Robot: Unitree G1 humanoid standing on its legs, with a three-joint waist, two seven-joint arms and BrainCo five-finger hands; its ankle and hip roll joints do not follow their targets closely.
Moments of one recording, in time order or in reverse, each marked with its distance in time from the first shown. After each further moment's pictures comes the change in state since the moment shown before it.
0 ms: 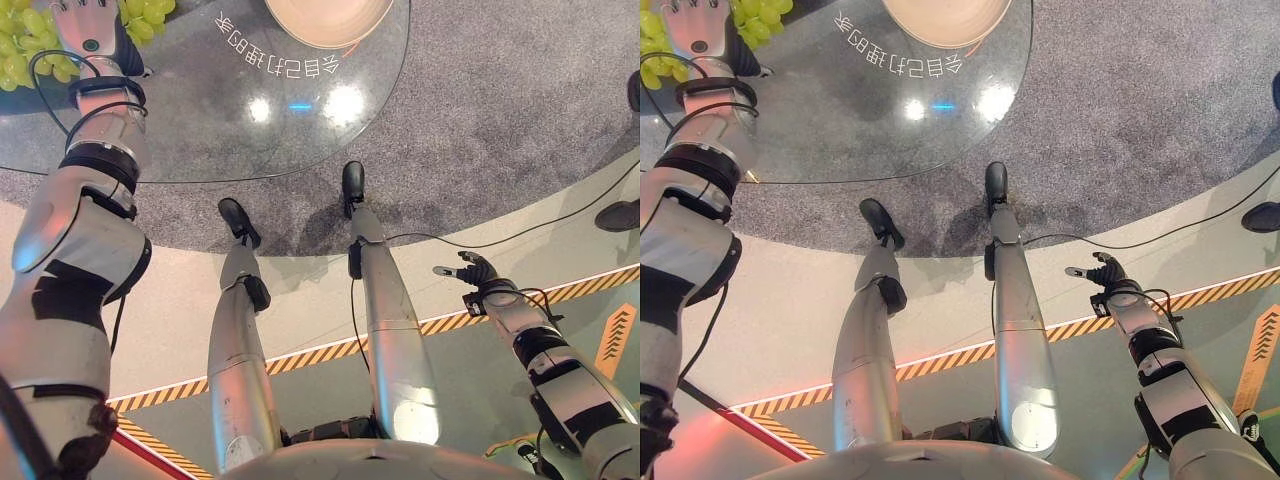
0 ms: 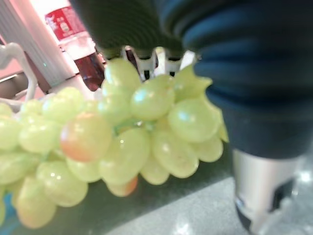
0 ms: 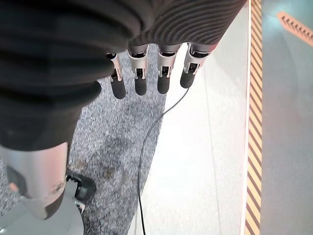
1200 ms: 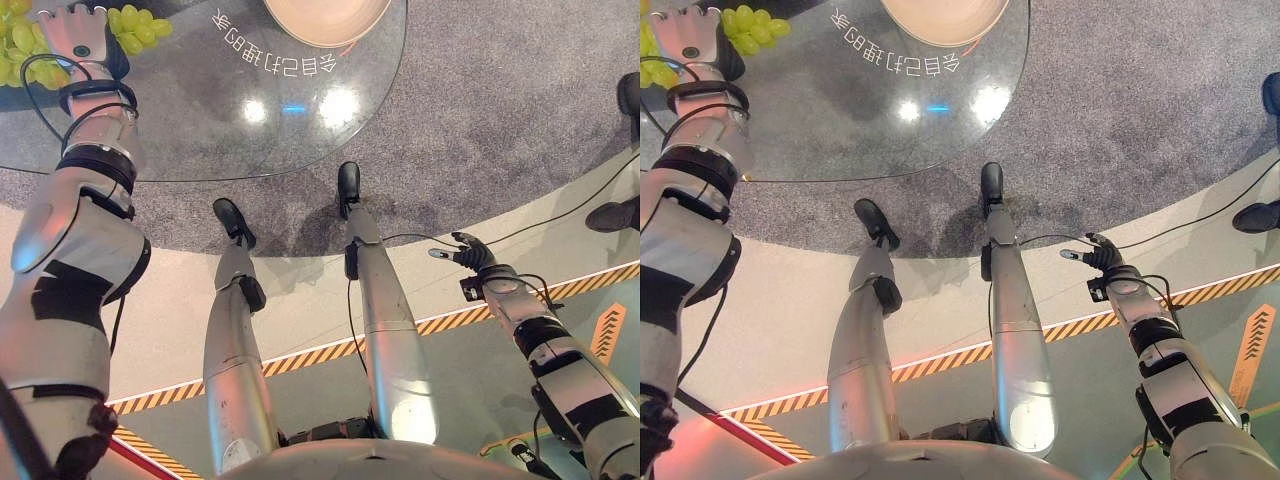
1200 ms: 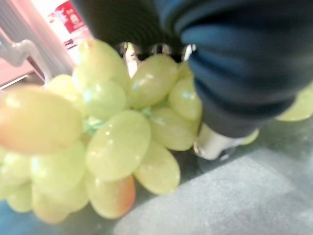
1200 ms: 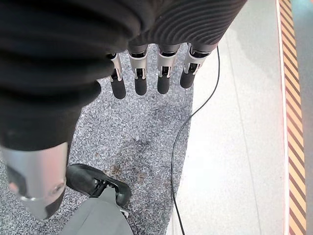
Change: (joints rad) left arm 0.027 0.003 0.001 0.030 0.033 0.037 -0.034; right arm -0.043 -0.021 0.009 -0.023 0.077 -0.069 0.021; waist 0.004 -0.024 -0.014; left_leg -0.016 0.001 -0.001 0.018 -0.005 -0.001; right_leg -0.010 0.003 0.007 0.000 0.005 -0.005
